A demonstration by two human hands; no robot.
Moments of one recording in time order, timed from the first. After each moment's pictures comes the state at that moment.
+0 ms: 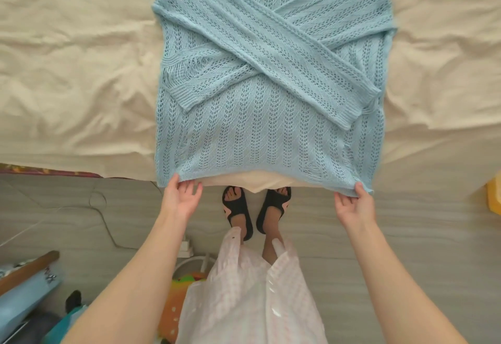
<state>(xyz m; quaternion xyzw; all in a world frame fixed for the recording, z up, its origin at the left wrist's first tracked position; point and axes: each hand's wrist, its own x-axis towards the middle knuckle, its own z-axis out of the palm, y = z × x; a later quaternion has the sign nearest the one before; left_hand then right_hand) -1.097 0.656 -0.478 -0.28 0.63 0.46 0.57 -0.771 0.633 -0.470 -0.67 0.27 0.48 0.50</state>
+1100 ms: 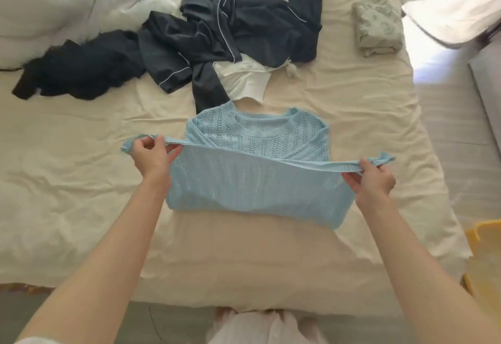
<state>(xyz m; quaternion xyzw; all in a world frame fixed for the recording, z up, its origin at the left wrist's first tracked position) -1.080 0.964 -0.274 0.11 0.72 0.57 0.39 -0.725 0.928 -0.273 -0.73 -0.02 0.41 0.55</state>
